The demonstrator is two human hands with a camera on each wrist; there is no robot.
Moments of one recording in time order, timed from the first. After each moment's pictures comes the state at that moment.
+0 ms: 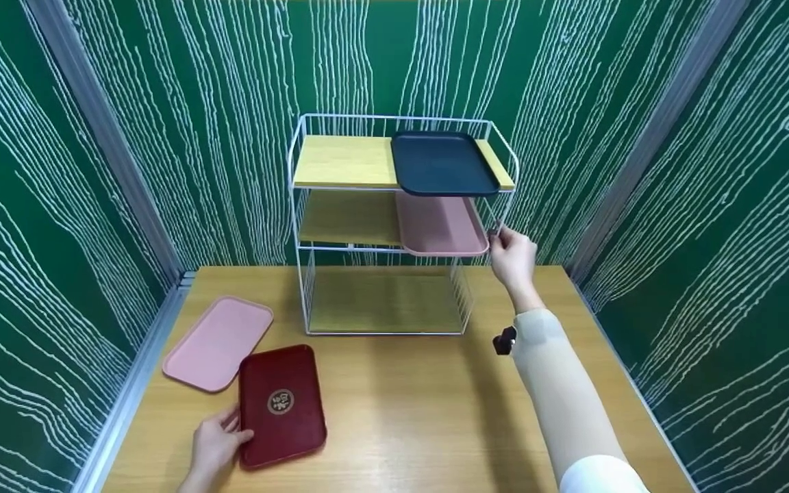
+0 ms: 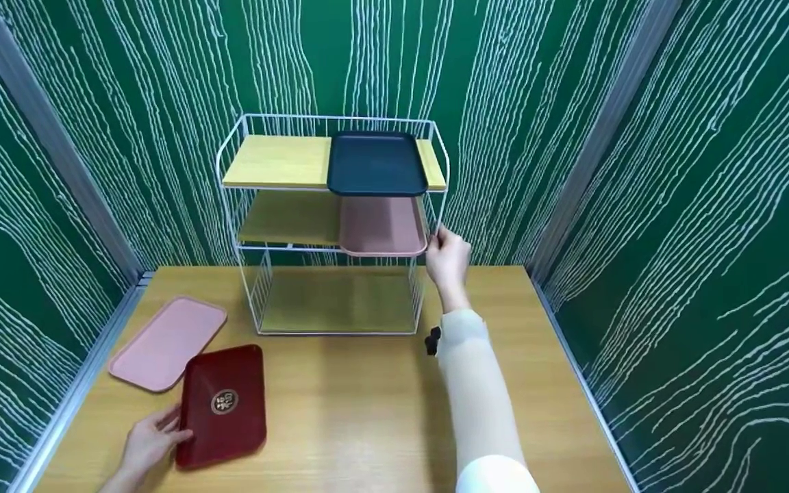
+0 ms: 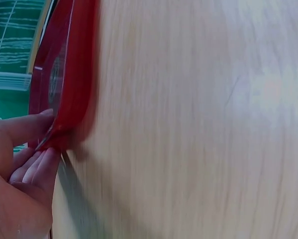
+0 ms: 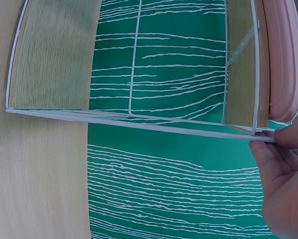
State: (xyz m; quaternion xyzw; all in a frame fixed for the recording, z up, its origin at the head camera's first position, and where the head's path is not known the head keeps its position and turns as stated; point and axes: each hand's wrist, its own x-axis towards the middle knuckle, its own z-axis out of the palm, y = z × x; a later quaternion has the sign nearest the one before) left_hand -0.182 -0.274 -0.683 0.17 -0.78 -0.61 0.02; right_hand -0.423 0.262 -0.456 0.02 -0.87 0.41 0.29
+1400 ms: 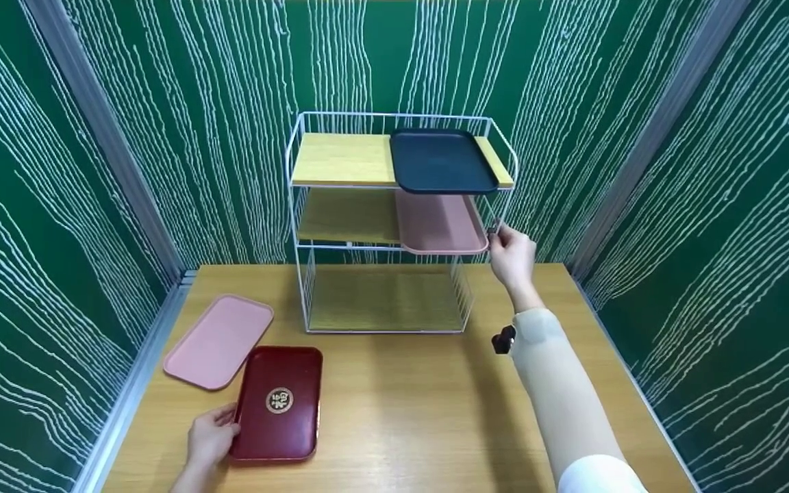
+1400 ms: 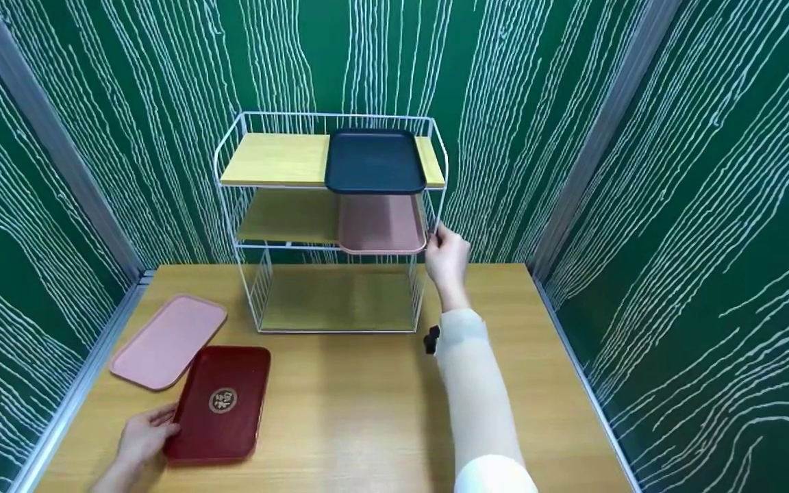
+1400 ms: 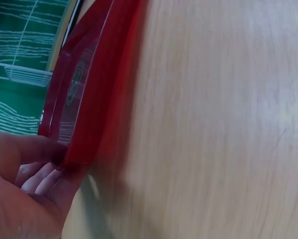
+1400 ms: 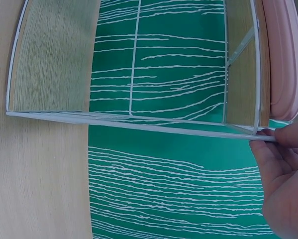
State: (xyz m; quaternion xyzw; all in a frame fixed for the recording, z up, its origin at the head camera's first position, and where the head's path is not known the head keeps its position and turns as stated) left_hand -0.182 -0.276 -0.671 0.19 -0.81 -0.56 0.03; right_hand -0.421 0.261 -0.457 0.01 -0.86 0.42 0.29
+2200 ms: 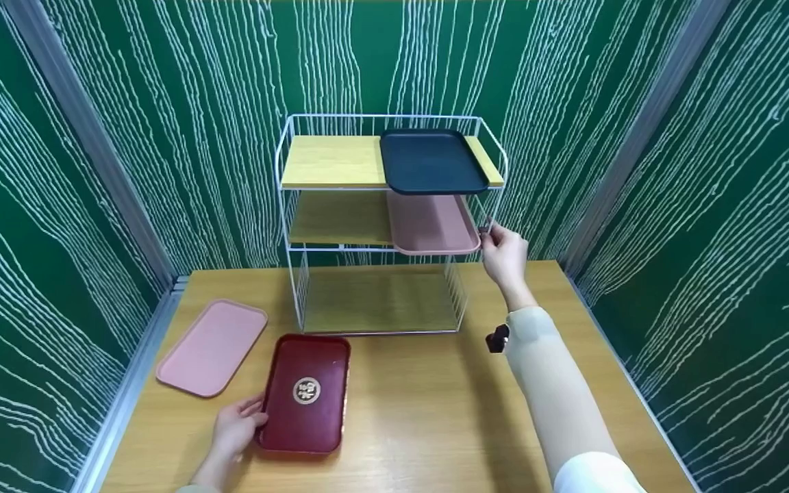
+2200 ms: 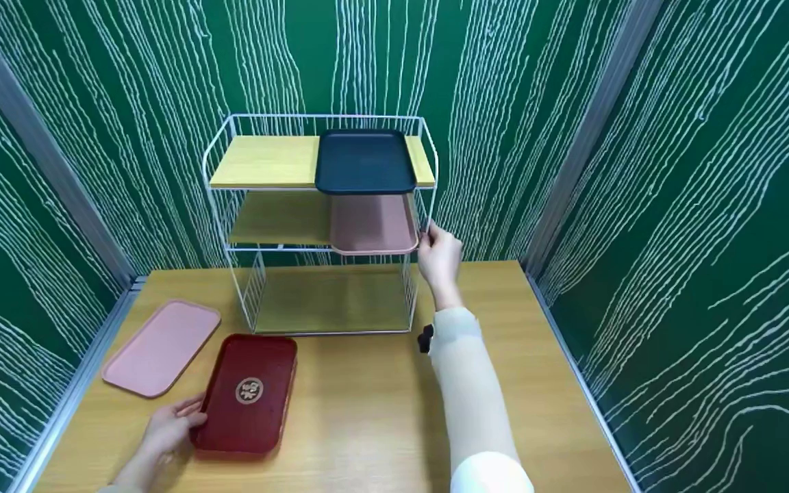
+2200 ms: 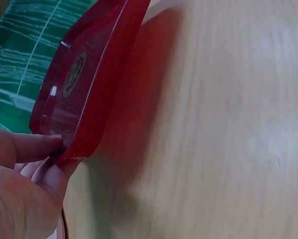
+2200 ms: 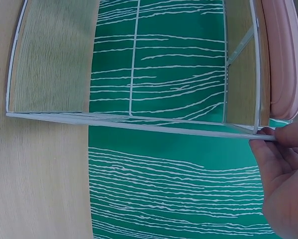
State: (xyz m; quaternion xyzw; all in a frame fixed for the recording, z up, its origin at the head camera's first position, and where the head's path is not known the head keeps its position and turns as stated) left_hand -0.206 -0.235 -0.664 0.14 -0.77 -0.62 0.00; right_hand -0.422 0.261 -0.458 0.01 -0.86 0.43 0.27
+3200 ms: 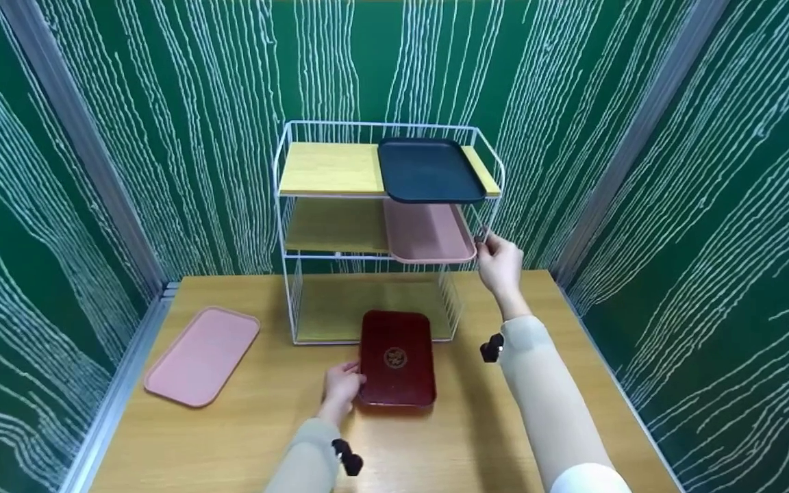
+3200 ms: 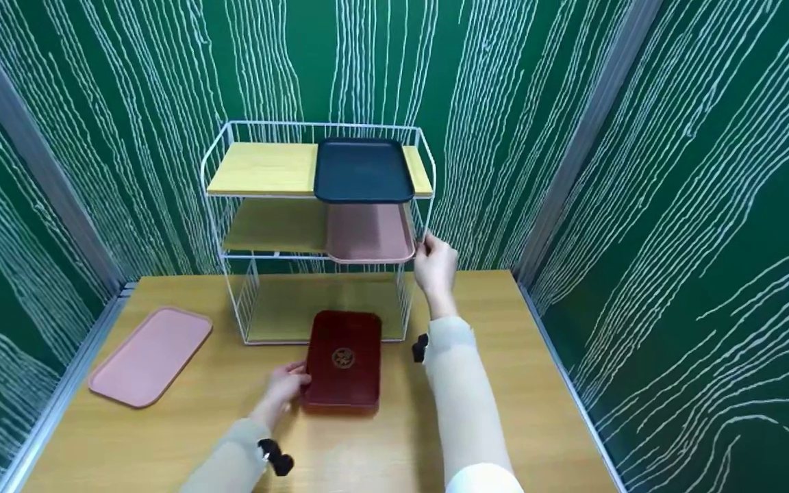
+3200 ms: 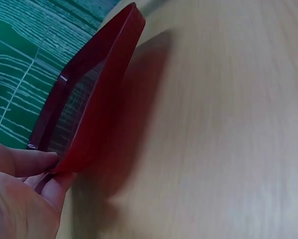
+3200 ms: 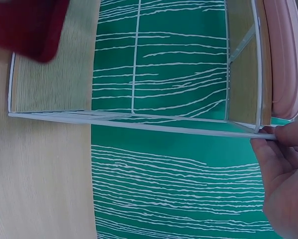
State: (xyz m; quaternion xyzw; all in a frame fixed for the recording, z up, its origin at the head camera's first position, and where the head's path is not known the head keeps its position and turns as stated) left_hand -0.307 -0.039 -0.676 0.13 -0.69 -0.71 -0.01; right_hand -0.423 0.260 -0.462 0.01 -0.86 0.43 0.28
